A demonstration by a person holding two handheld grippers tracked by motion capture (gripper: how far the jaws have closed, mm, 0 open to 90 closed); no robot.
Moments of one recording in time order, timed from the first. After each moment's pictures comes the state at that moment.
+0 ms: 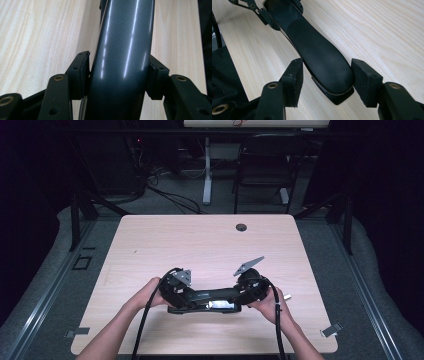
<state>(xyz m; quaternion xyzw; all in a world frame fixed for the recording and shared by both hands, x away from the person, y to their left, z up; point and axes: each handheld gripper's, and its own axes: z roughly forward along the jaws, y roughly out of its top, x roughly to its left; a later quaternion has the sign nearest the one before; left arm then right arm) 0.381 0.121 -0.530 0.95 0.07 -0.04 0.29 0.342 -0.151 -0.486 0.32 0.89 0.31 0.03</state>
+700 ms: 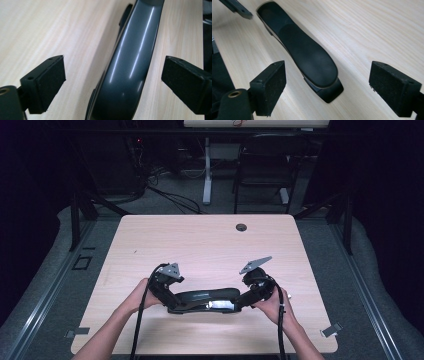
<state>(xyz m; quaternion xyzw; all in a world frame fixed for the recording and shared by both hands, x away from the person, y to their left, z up) 0.371 0.151 -0.507 0.92 0.17 0.02 0.36 0.337 -0.164 -0.479 0.34 0.88 0.32 0.07</state>
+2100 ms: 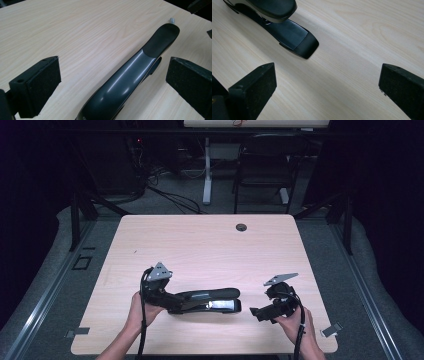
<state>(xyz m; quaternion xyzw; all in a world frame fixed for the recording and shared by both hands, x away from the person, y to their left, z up) 0.316 0.144 -0.474 0.83 0.33 0.13 0.43 0.297 -0.216 -0.493 0.45 0.84 0.28 0.10</state>
